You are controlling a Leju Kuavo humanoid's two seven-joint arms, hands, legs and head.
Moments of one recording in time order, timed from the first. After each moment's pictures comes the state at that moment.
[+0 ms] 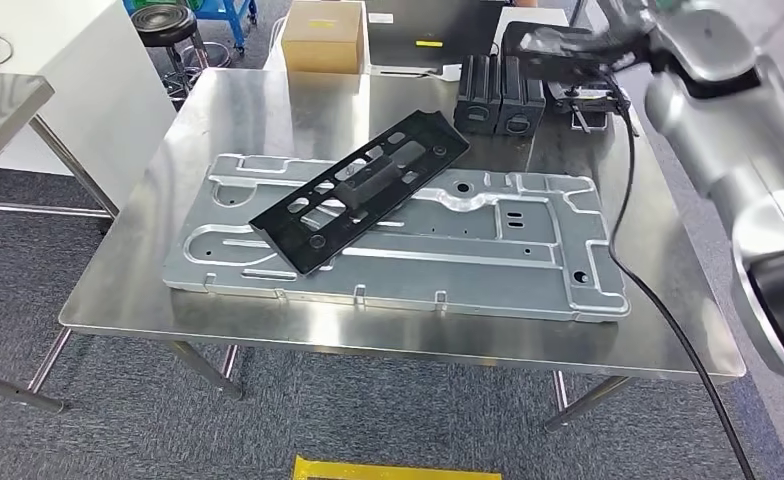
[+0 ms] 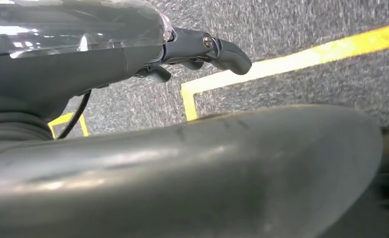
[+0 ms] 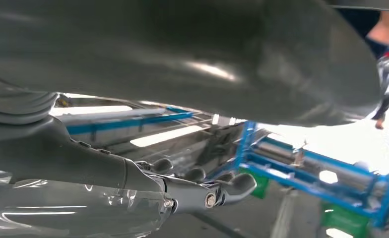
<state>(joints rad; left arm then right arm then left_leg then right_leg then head) -0.08 -0.22 1.02 -0.19 -1.31 0.17 -0.08 -1.37 -0.45 0.73 -0.70 0.99 -0.19 -0.12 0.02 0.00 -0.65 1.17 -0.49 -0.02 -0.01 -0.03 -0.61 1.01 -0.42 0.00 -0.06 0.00</state>
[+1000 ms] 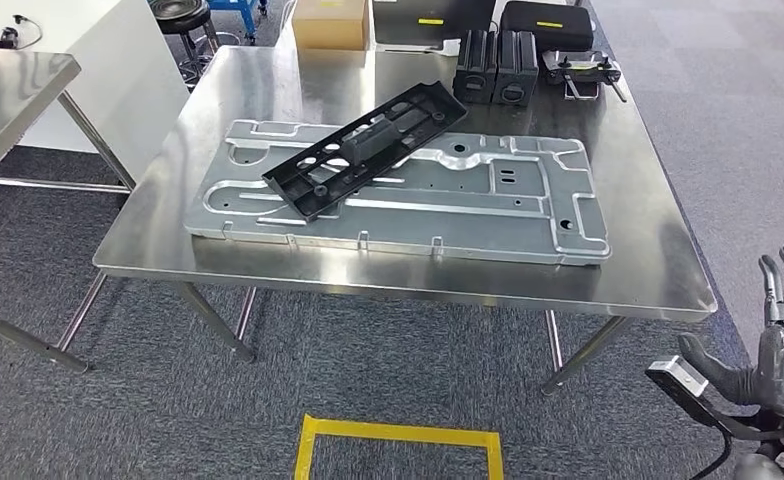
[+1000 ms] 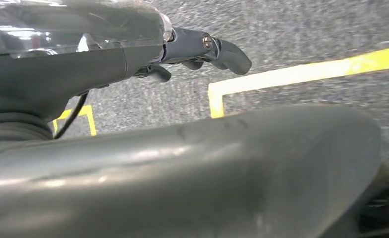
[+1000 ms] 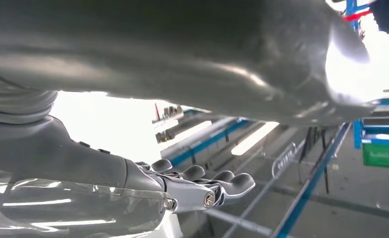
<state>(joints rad) -0.09 -0.22 1.04 -0.19 -1.31 0.20 -0.09 0.19 -0.29 -0.50 -1.73 1.03 -0.60 -0.32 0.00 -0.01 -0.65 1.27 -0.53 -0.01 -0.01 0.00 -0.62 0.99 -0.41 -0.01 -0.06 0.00</state>
